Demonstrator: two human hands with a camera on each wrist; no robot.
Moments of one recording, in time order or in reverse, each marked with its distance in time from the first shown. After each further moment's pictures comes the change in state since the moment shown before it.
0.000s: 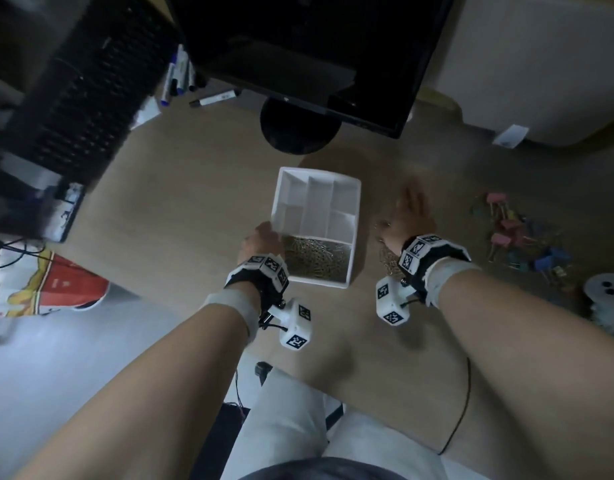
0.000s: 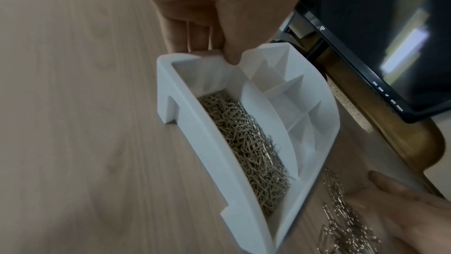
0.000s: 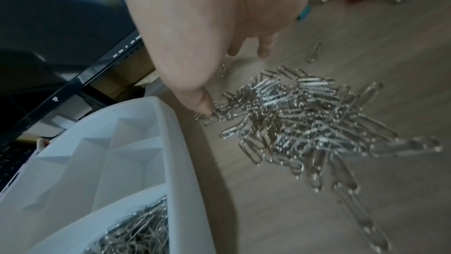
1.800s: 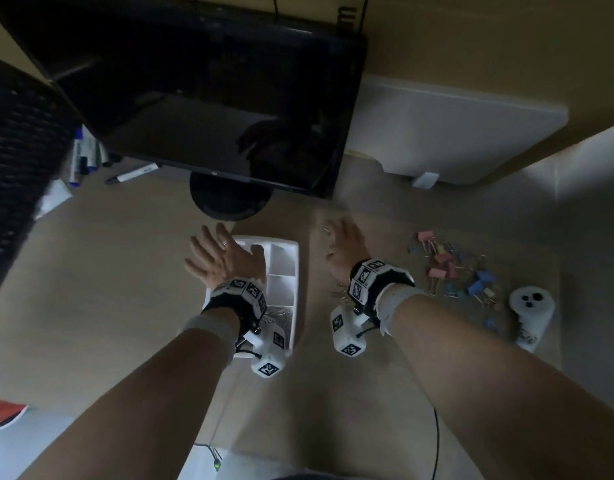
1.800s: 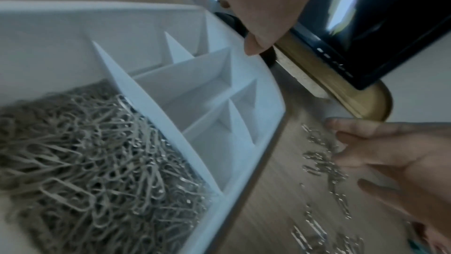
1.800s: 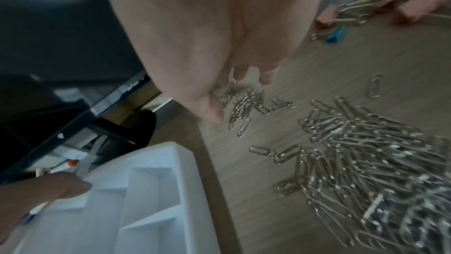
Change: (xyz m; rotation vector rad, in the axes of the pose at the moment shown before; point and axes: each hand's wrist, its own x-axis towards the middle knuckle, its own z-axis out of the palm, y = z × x) left_hand 0.055 0.088 0.014 0.288 0.264 0.209; right_hand 0.043 -0.024 -0.030 0.186 -0.082 0.022
